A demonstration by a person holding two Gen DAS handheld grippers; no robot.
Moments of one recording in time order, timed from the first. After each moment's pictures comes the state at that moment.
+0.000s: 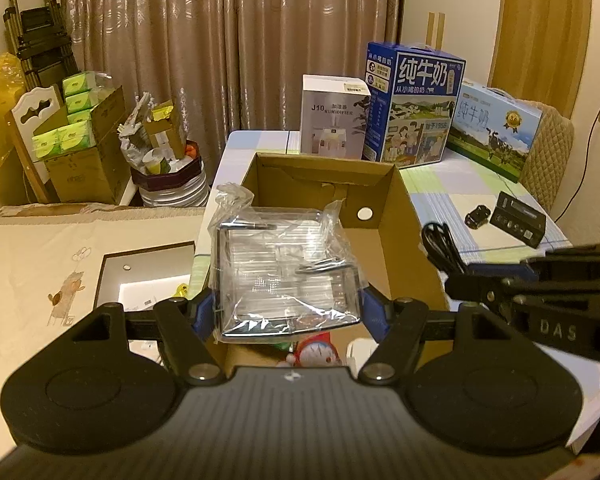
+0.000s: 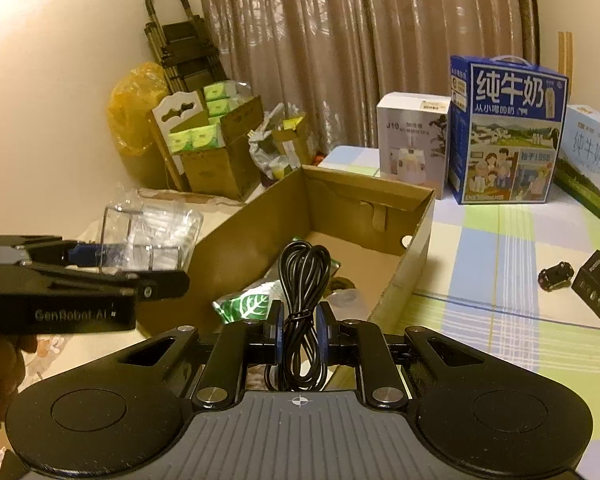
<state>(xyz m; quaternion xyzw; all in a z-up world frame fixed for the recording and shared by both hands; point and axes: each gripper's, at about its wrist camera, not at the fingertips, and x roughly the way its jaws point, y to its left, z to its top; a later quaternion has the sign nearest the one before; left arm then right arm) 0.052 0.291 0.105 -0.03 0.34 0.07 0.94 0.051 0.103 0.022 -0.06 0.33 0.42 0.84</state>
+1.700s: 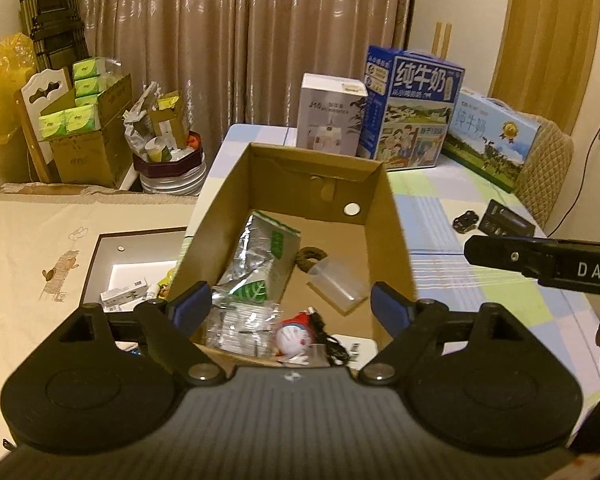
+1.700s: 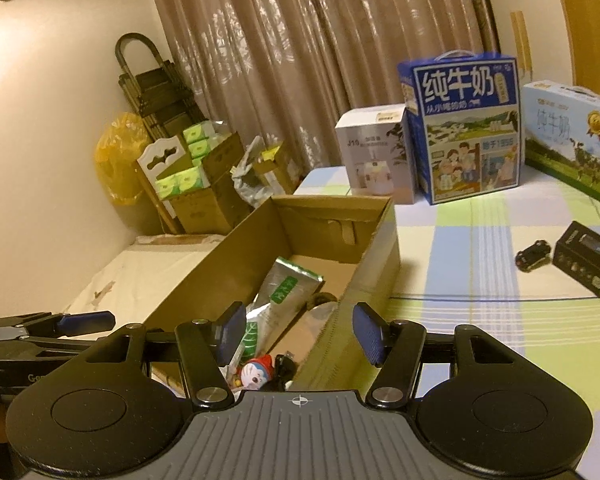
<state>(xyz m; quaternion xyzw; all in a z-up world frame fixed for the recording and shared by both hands) 0.024 0.263 0.109 -0.06 0.33 0.08 0.94 0.057 0.046 0.044 0.02 0.32 0.40 0.85</state>
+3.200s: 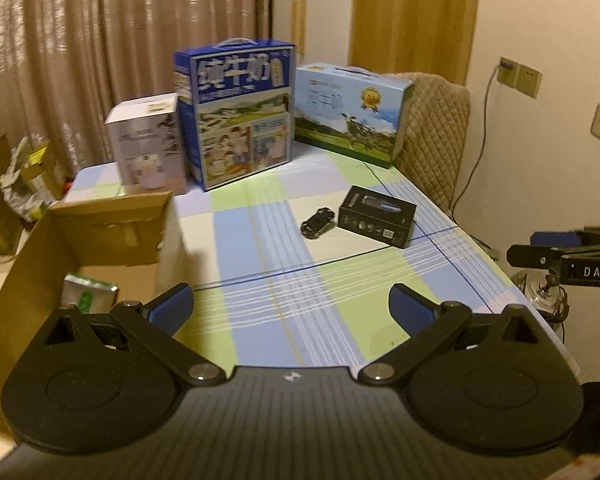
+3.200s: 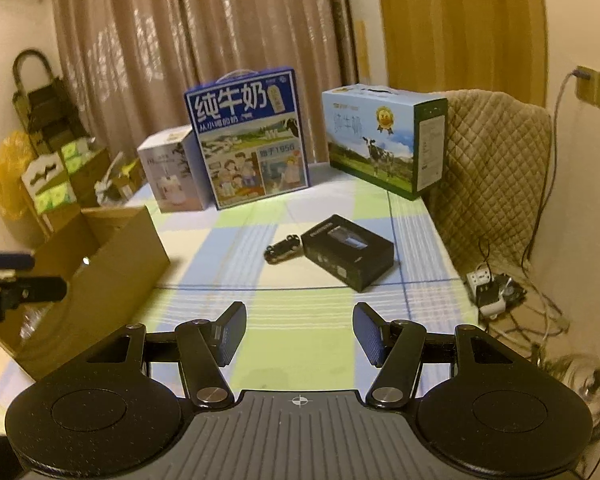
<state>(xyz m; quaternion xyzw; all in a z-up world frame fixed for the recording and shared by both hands) 0.126 0.071 0.108 0.02 0.33 -0.07 0.94 0.135 -0.206 0.040 -0.01 0.32 0.26 0.91</state>
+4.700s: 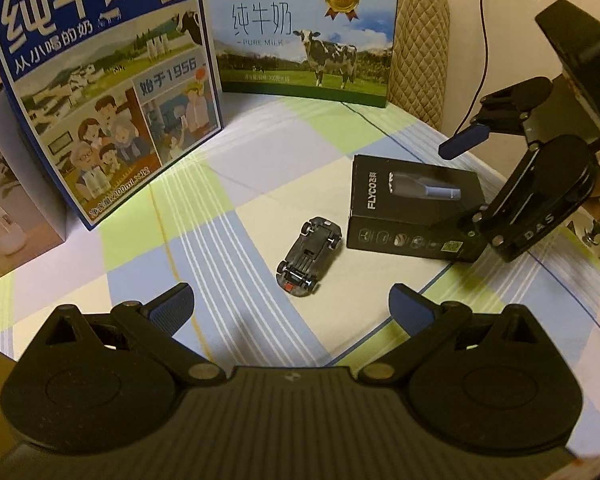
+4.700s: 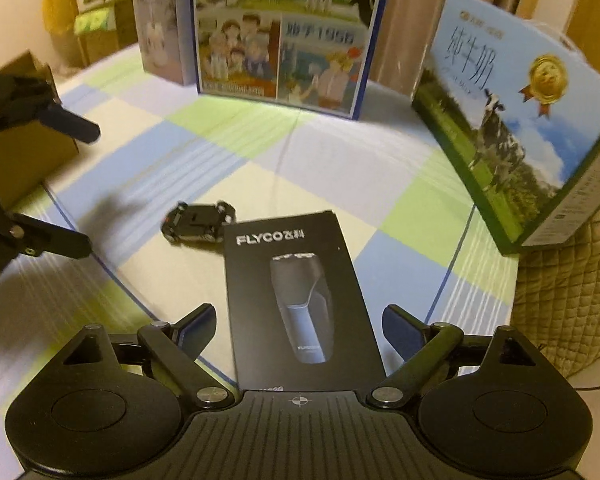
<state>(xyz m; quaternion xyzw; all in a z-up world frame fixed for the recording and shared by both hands) 0.382 0.030 -0.018 0.11 0.40 -0.17 0.89 0.424 -0.123 -0.089 -0.25 0.39 0.40 0.79</state>
